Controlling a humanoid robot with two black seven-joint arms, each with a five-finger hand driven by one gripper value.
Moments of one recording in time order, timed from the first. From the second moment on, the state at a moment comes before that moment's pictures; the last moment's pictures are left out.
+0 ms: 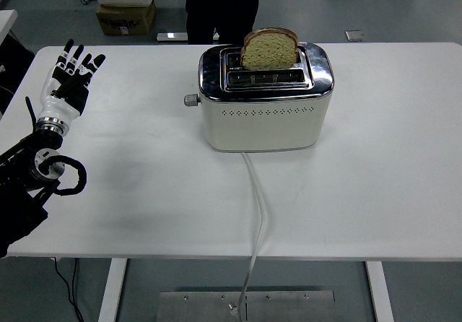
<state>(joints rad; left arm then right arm) -0.76 0.29 -0.71 -0.54 -0.06 -0.20 -0.45 0.01 0.00 0.42 0.10 -0.35 0.07 0.09</state>
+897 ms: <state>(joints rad) -0.76 0.30 -0.71 -0.54 -0.06 -0.20 -0.45 0.01 0.00 0.42 0.10 -0.35 0.07 0.09</state>
